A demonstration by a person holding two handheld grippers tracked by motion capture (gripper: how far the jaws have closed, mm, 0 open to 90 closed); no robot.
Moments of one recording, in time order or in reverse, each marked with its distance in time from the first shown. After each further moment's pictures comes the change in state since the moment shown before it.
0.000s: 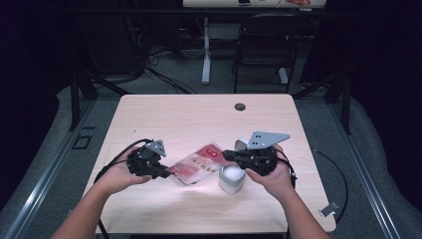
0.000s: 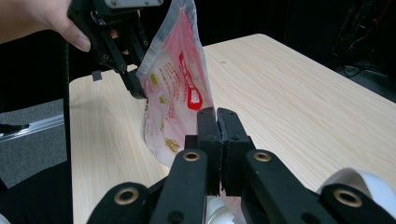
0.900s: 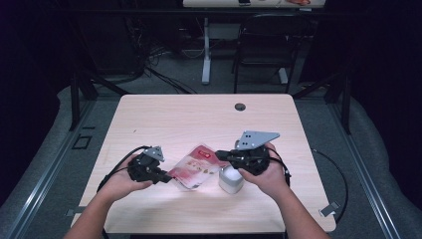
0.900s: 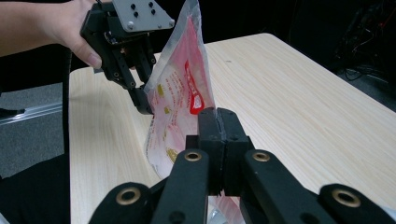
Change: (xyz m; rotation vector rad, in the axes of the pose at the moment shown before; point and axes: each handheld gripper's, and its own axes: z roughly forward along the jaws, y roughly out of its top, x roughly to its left) left arm 0.003 -0.022 0.023 -0.073 -0.022 -0.065; right arm 0.010 0.014 0.012 0.039 0.004 -0.060
